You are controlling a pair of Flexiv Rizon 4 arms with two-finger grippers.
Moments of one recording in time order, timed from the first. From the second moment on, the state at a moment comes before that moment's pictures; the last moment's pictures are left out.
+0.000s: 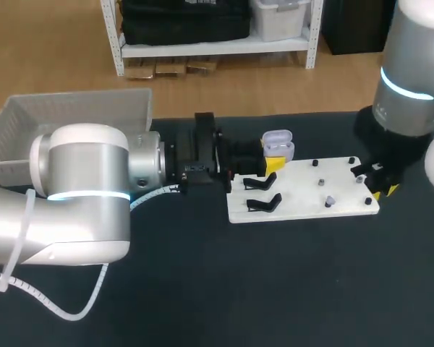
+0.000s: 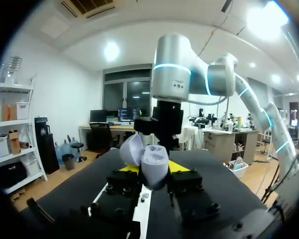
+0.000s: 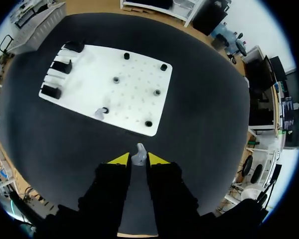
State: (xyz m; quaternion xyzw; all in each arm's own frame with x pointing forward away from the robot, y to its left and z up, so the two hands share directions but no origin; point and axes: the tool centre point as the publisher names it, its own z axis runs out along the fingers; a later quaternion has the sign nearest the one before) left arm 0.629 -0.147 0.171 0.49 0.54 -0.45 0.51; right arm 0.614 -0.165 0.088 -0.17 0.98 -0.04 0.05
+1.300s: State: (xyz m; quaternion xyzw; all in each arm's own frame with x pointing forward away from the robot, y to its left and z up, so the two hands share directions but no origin) left arm 0.629 -0.147 0.171 0.49 0.54 -0.46 0.51; right arm 0.542 -0.084 0.179 0.14 0.99 -0.03 0.04
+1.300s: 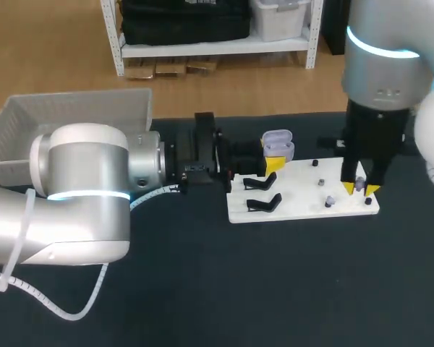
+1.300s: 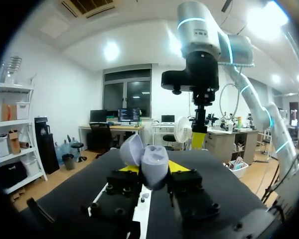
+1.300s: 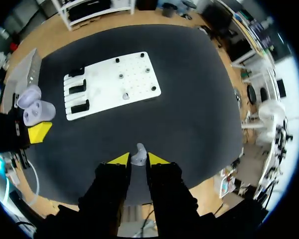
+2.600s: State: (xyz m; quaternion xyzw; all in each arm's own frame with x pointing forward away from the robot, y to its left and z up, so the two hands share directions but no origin) left arm 0.629 -0.147 0.171 0.49 0.54 -0.46 0.51; right arm 0.572 -0.002 0.250 0.35 0.94 0.00 0.05
